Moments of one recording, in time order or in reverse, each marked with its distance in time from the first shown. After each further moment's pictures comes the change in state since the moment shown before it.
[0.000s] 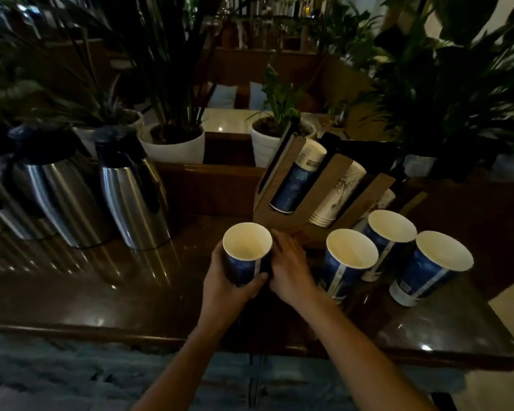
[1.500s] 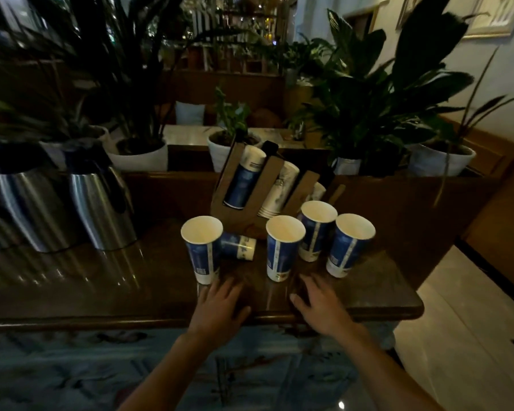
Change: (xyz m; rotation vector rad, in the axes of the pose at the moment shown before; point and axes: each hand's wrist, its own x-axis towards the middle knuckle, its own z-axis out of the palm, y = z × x) left_hand -0.078 0.029 0.046 0.976 -0.558 0.154; right_hand -0.170 0.111 -0.019 0.157 -0.104 0.401
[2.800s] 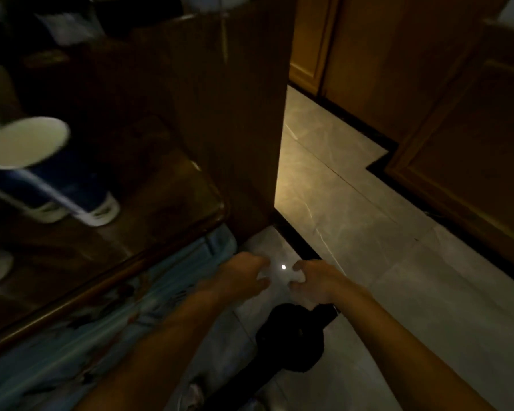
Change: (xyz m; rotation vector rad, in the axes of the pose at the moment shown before) left_hand 0.120 0.391 0.228 0.081 -0.571 0.597; right_hand -0.140 0.382 0.006 0.196 -0.332 0.562
